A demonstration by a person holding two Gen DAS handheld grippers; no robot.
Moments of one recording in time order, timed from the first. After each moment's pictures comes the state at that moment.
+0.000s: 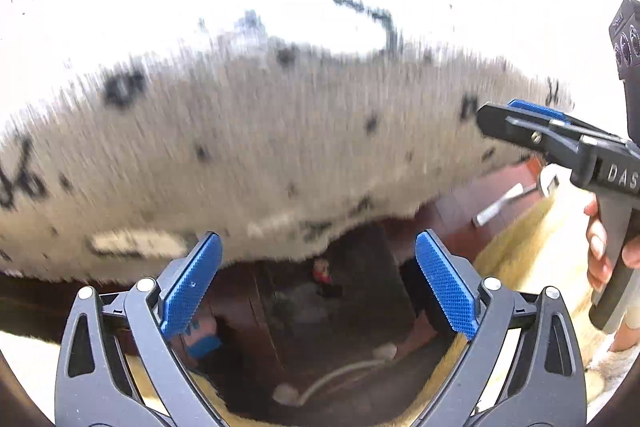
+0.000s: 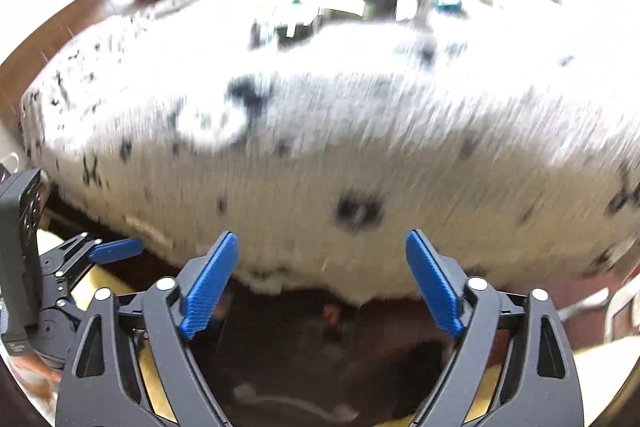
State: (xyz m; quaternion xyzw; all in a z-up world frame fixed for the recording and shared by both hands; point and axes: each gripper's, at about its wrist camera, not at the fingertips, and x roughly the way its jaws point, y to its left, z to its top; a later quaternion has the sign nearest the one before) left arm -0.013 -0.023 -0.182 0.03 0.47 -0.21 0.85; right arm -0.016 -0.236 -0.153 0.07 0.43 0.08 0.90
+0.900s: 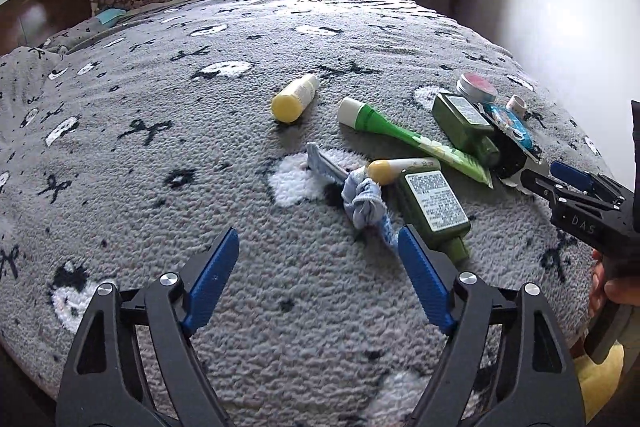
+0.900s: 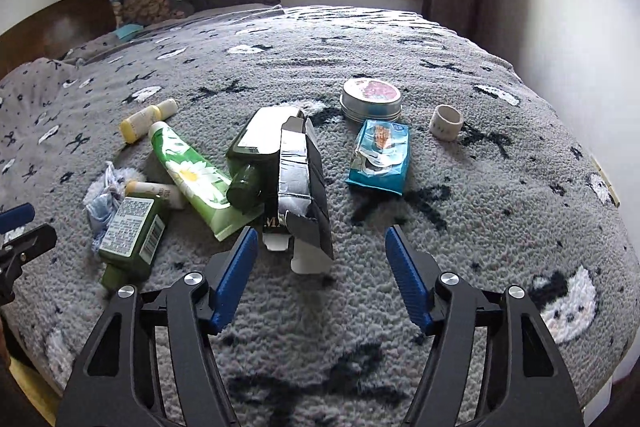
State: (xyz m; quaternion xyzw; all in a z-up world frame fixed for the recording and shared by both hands) left arm 0.194 -0.045 -0.111 0.02 0.40 -0.12 0.91; right arm 0.184 -0.297 -0.122 0.01 0.38 -0.03 0.92
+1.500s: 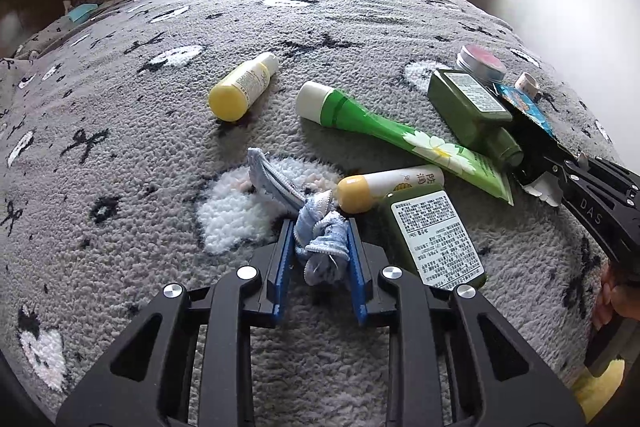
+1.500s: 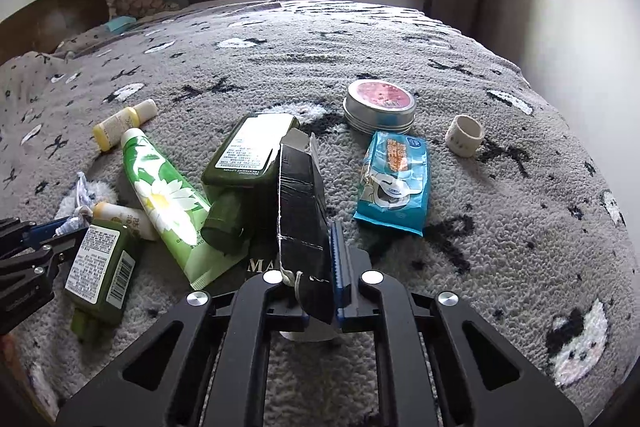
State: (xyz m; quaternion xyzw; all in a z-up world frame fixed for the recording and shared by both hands) left arm 0.238 -0.086 -0.142 0.04 0.44 -0.14 0.89; right arm 0.219 -0.293 -0.133 0.00 0.38 -0.04 0.92
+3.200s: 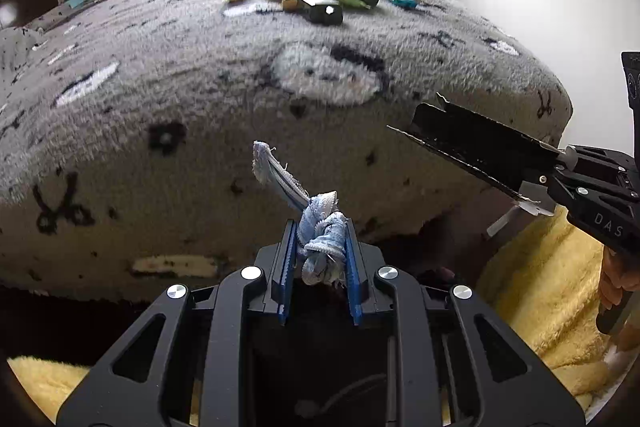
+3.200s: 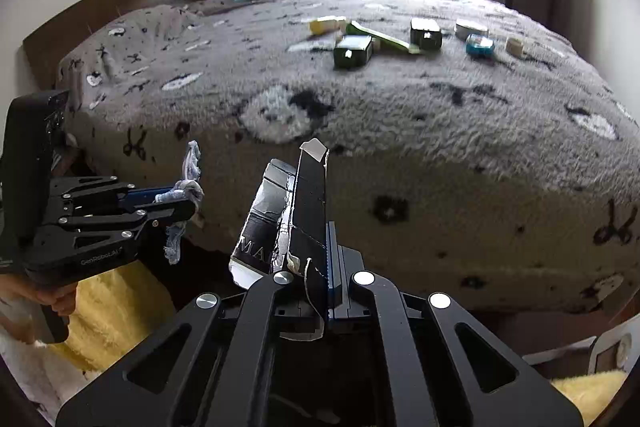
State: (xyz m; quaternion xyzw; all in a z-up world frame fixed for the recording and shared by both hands) left arm -0.034 -0.021 -0.180 0.05 0.44 -0.21 0.87; right arm -0.053 -0.209 -0.155 0.02 0.41 0.14 0.90
